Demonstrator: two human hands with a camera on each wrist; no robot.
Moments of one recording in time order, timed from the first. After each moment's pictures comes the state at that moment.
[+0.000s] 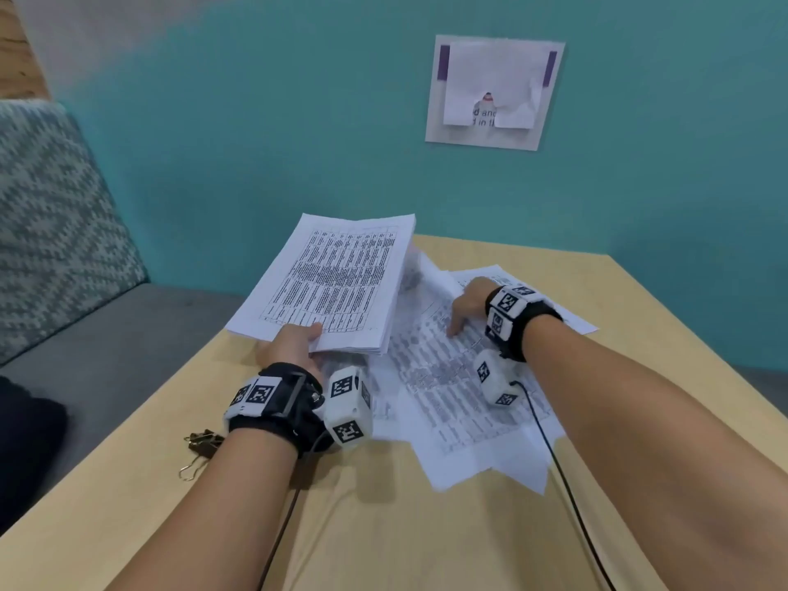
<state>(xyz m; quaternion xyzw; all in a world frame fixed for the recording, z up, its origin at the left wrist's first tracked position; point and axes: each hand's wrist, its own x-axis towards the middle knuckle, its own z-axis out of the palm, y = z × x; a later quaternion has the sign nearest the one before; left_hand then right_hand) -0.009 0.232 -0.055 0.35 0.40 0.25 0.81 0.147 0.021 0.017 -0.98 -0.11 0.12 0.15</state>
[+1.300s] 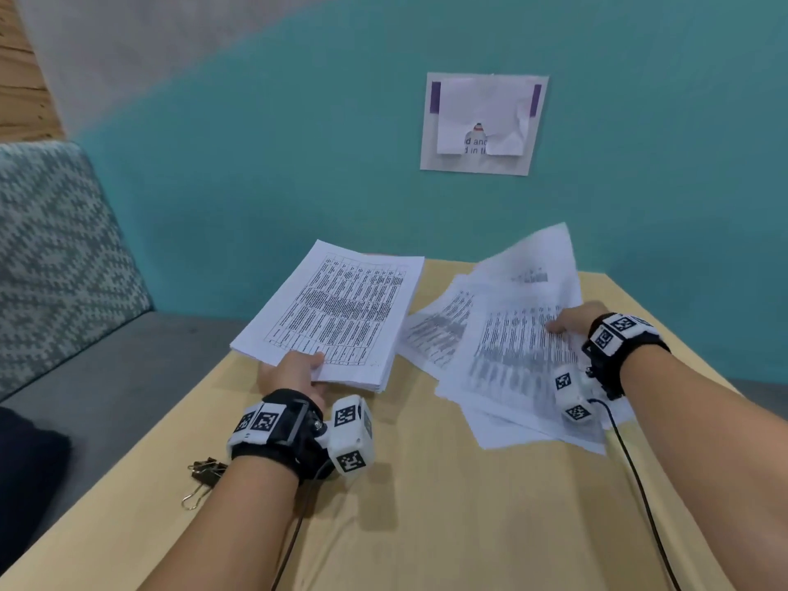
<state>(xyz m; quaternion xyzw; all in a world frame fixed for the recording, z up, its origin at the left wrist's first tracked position) -0.021 0.218 -0.045 0.38 0.40 0.27 0.79 0.182 -0.107 0.024 -0.92 0.13 0.05 0.37</state>
